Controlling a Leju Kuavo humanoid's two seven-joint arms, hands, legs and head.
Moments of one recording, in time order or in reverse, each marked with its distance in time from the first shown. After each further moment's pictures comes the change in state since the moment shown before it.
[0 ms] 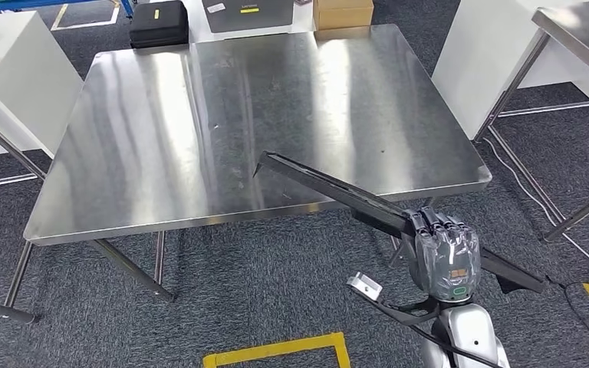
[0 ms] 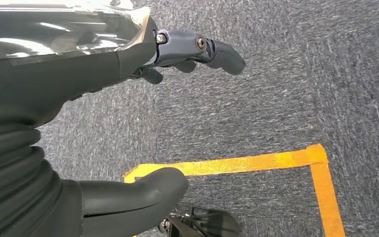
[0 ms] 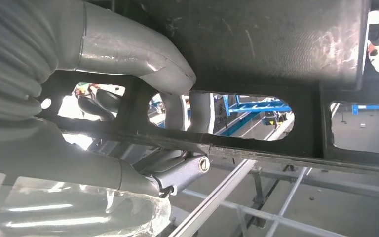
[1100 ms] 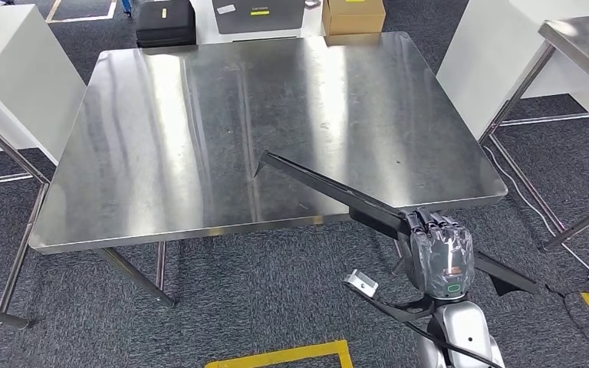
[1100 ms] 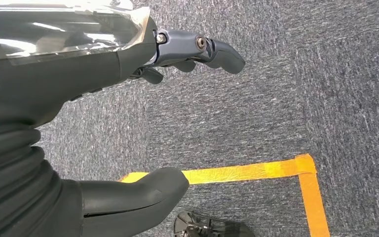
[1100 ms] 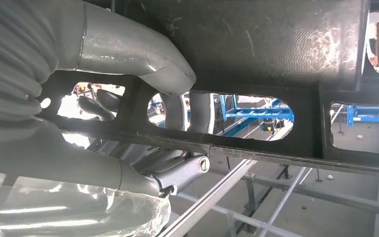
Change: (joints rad) left arm 0.001 0.004 0.012 0.000 -0.019 -0.010 -0.006; right arm -0.015 0.020 -0.007 0.042 0.027 0.009 0.000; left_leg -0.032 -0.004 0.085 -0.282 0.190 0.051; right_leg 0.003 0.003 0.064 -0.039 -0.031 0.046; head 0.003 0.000
